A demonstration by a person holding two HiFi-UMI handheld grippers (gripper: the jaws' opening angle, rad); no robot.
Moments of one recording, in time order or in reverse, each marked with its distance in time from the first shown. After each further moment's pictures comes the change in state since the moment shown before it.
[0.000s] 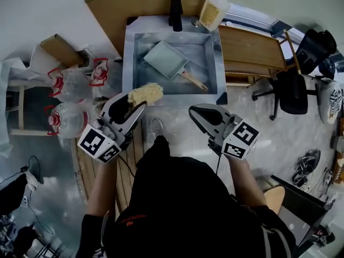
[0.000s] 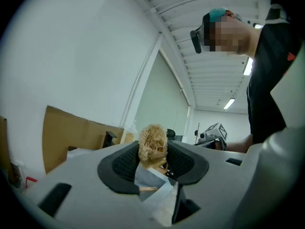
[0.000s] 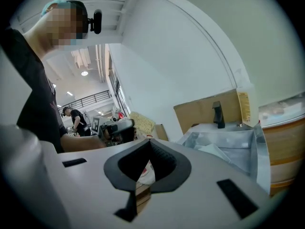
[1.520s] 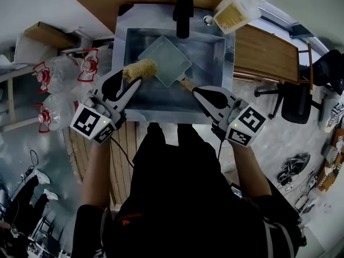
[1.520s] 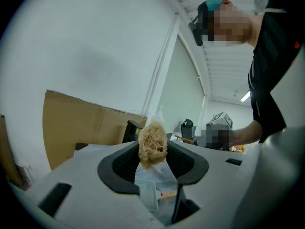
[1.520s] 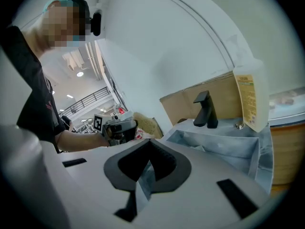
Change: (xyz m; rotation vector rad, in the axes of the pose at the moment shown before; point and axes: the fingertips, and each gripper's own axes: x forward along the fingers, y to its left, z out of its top) left arm 0.123 0.159 -0.040 -0.043 0.140 0.137; right arm 0.075 -0.181 0.027 0.099 0.132 0.055
